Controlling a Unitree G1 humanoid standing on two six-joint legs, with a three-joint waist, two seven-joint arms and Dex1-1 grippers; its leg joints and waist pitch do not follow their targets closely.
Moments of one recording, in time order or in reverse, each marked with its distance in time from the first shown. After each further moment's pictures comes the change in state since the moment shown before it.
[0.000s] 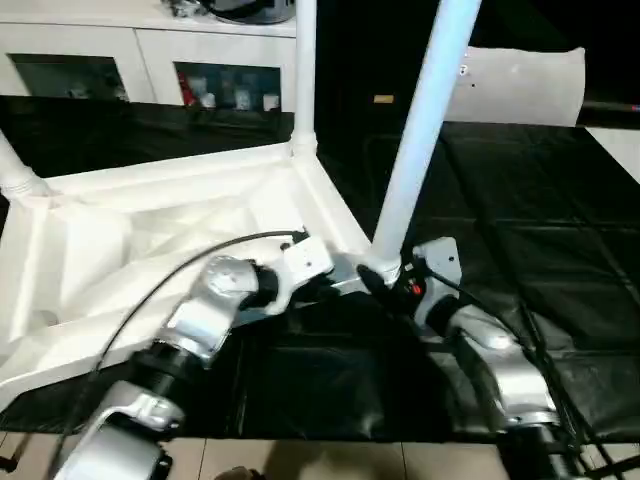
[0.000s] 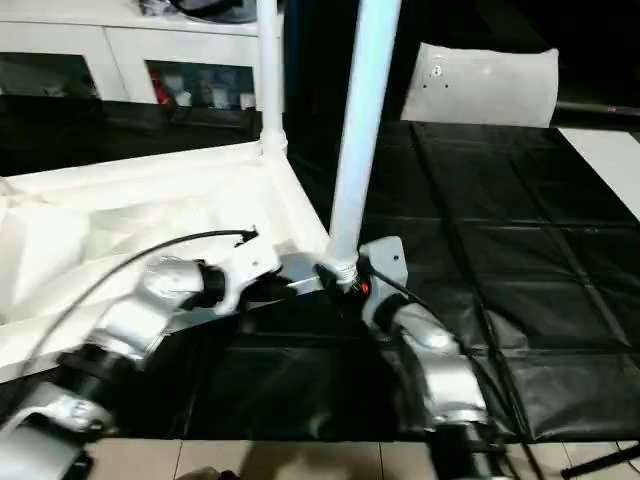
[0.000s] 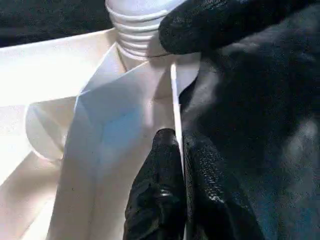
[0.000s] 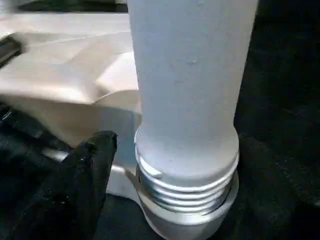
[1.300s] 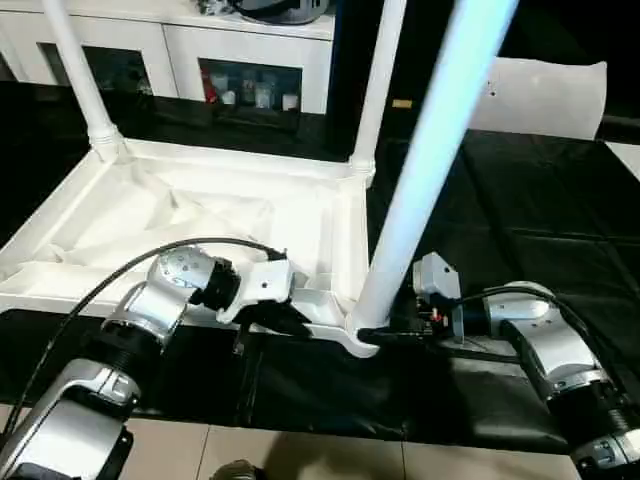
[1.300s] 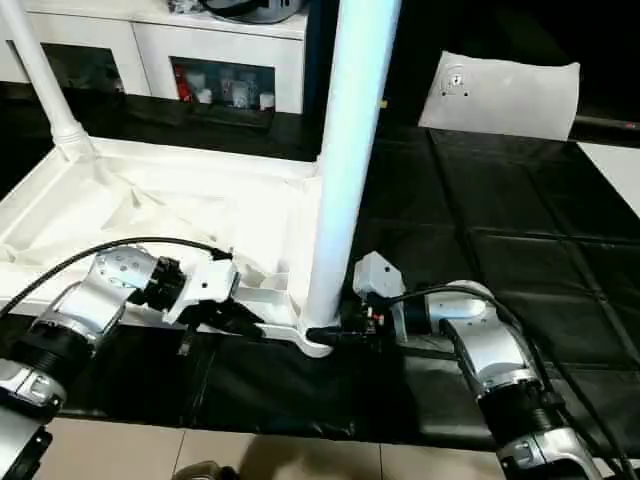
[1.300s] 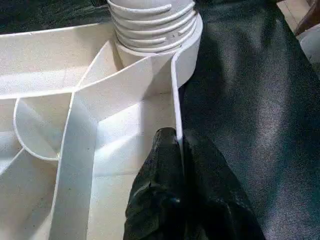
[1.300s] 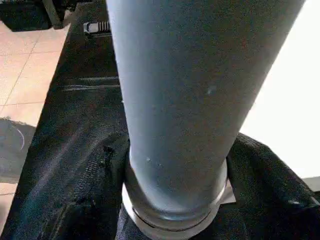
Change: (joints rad) left arm -0.090 0.147 -0.059 0.212 -0.091 -0.320 -0.415; right arm -0.150 -0.263 0.174 0.114 0.048 -0.132 0.635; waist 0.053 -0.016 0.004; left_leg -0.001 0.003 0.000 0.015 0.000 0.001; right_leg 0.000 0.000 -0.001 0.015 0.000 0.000
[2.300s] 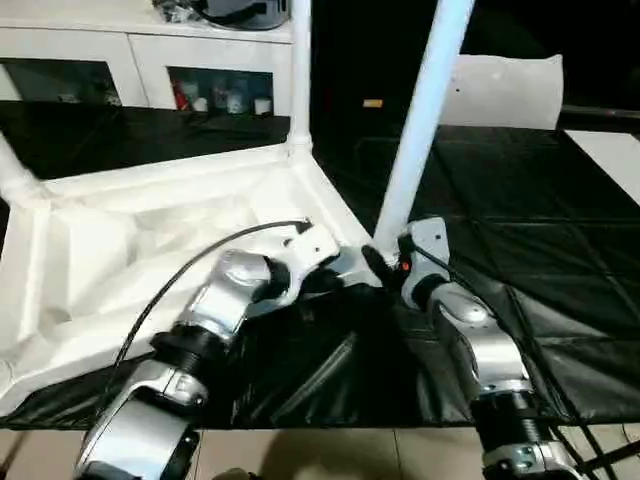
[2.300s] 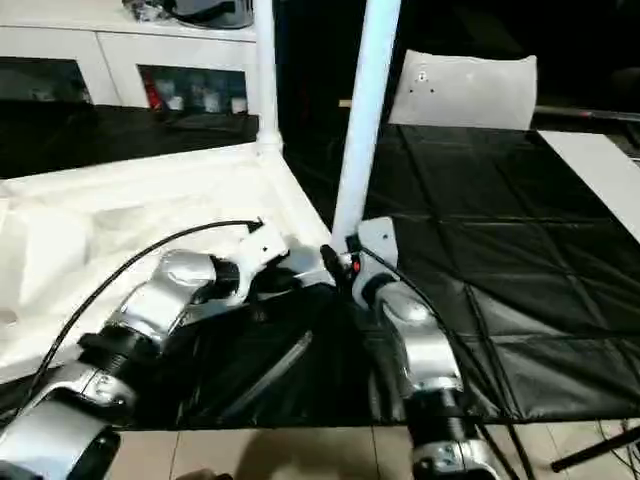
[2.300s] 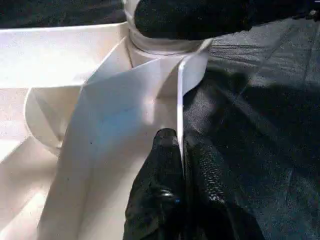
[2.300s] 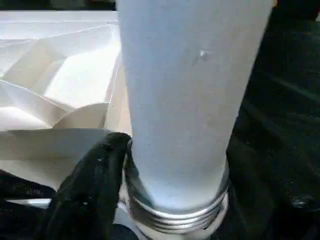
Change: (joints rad) left arm -0.019 -0.271 0.080 -0.034 0.109 0.416 0.553; right arm 0.033 0.414 -0.220 -0.044 -0.146 0.252 -0.929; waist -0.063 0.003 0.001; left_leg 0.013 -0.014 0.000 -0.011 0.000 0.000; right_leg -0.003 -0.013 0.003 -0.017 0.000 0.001
